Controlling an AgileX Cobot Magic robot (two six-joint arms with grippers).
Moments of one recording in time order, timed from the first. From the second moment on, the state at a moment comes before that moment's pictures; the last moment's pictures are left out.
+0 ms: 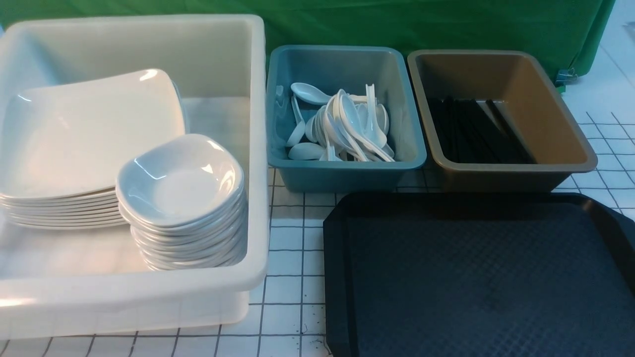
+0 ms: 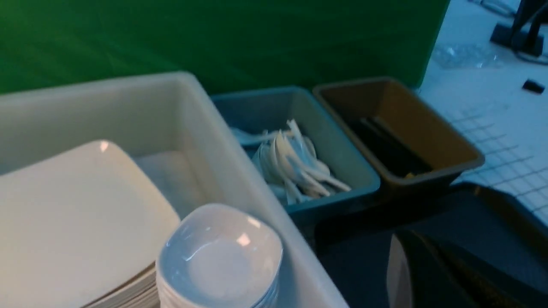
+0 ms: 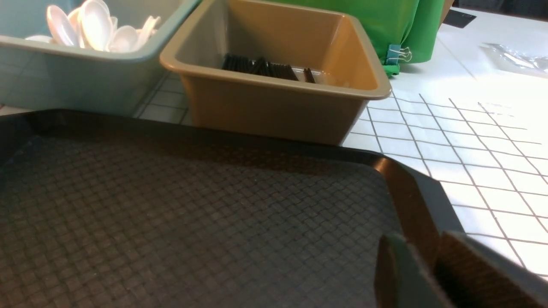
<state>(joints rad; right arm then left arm) 0.07 0.00 0.01 -0.06 0.24 -0.08 0.04 0.50 -1.12 -0.47 0.98 0.23</state>
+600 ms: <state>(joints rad) 0.07 0.00 0.01 -0.06 0.24 -0.08 0.04 0.24 -0.80 -0.47 0.64 0.23</state>
